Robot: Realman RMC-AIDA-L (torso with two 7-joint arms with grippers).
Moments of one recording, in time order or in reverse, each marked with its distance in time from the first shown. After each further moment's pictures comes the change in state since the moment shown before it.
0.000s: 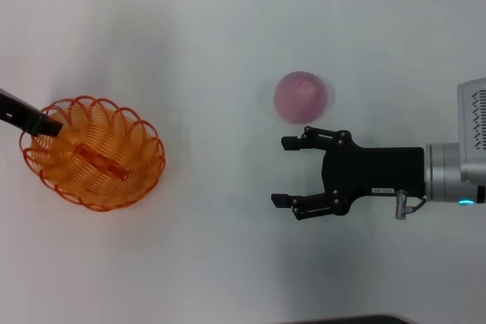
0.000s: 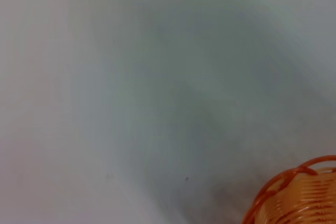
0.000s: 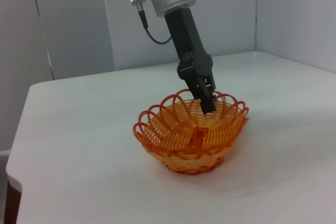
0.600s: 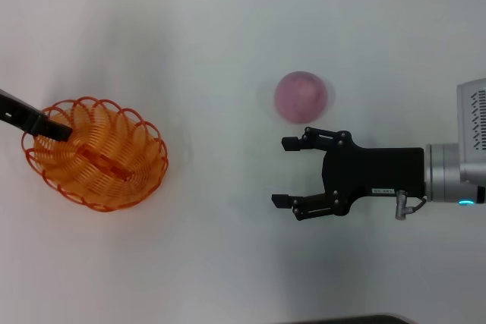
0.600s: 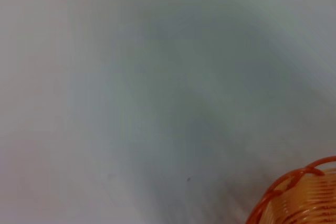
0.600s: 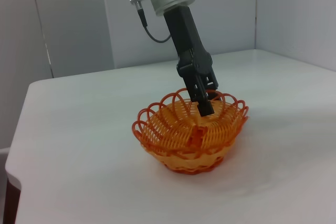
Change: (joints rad) left arm 0.006 0.000 -0.010 0.000 -0.009 -0.005 0.007; right arm 0.000 0.000 0.000 0.000 -0.003 0.004 0.000
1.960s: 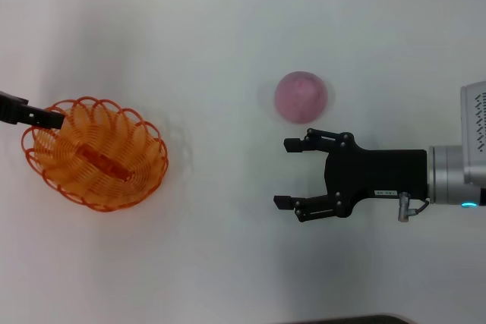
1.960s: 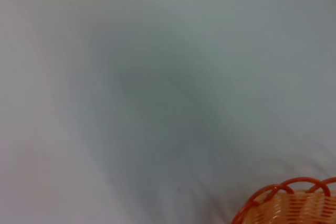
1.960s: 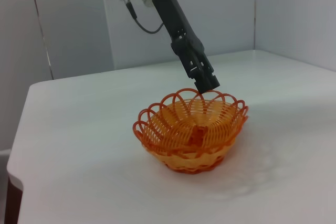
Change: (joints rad) left arm 0.062 0.069 -0.139 -0.004 -0.179 0.090 0.065; right arm -0.008 -0.002 0.003 -0.002 0.000 -0.008 0.000
